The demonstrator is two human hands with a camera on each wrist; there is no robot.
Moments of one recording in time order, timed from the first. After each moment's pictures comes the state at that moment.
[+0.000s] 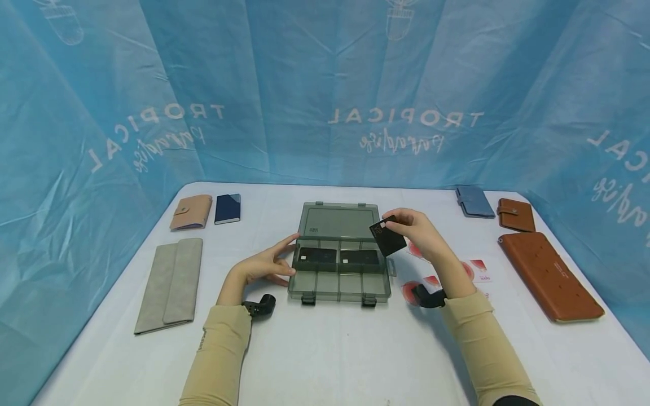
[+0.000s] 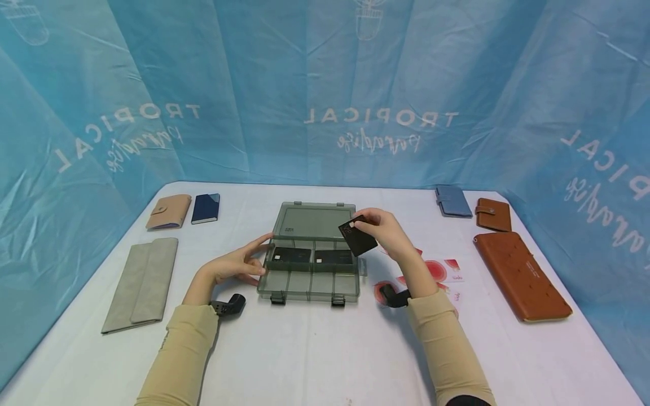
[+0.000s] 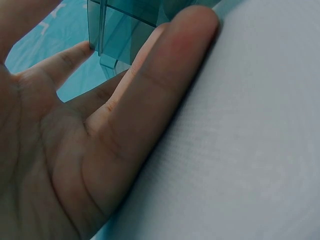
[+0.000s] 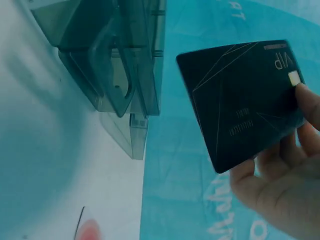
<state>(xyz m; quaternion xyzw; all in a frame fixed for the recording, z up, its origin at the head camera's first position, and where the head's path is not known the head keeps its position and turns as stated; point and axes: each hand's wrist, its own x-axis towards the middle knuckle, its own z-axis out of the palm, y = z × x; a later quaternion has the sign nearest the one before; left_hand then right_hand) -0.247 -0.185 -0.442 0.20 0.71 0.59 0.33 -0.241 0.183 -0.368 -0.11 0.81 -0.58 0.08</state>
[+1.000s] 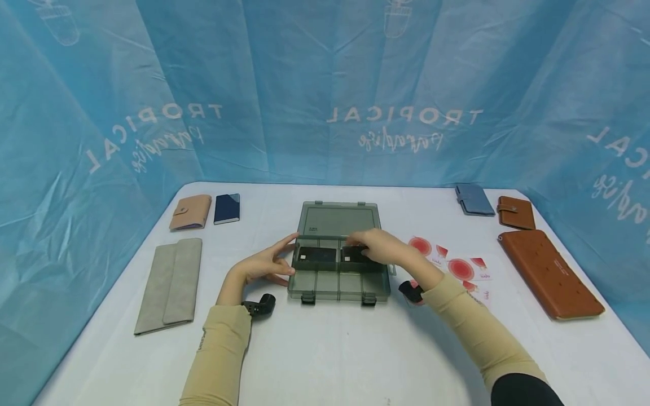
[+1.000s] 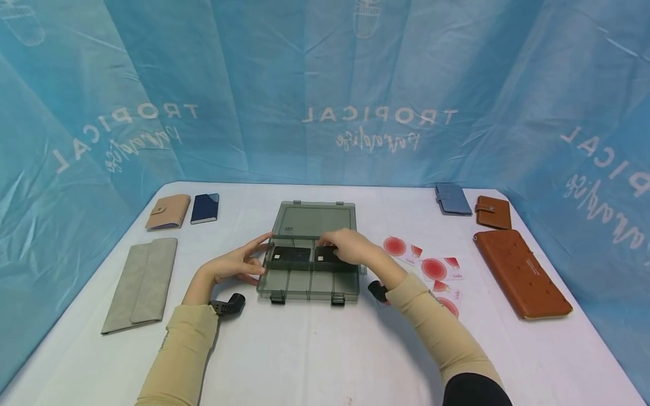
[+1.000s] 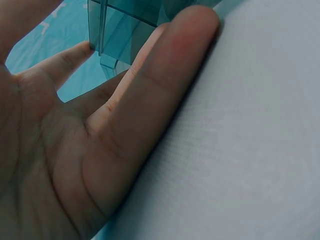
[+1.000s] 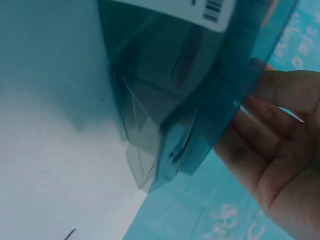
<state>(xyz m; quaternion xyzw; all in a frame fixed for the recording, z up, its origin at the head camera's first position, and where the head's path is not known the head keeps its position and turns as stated) -0.246 -0.184 -0.441 0.18 0.71 0.59 0.33 -0.249 0.131 -0.389 -0.35 0.92 -0.18 0.08</state>
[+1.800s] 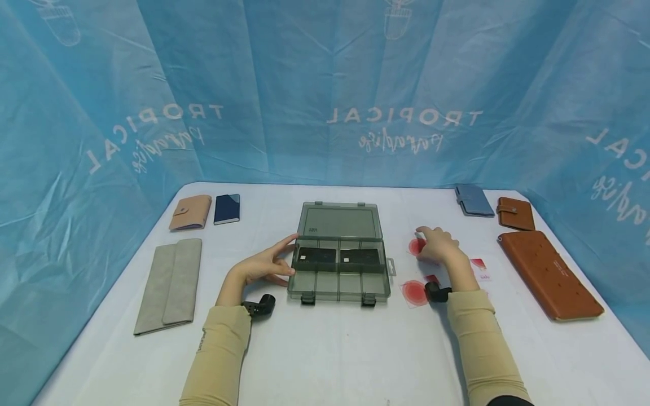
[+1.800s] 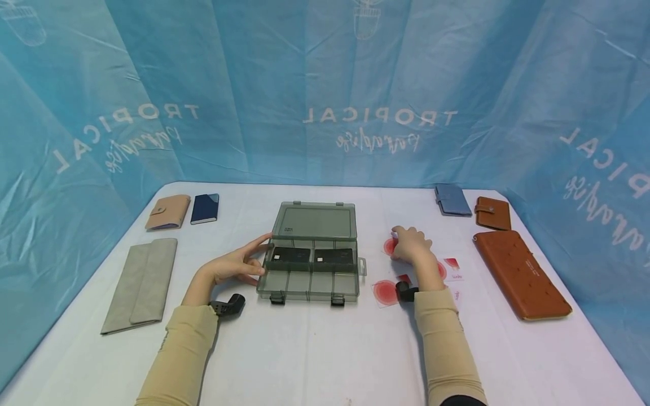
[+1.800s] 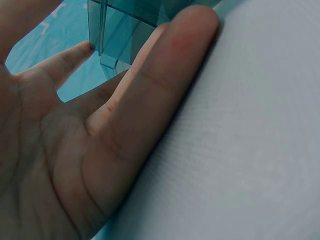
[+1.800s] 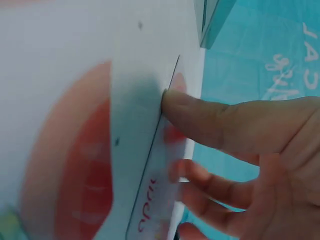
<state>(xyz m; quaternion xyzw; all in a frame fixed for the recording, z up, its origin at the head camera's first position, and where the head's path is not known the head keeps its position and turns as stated) -0.246 -0.185 -0.443 0.18 0.71 0.59 0.33 -0.257 0.235 -0.410 0.00 0.98 -0.18 0.13</state>
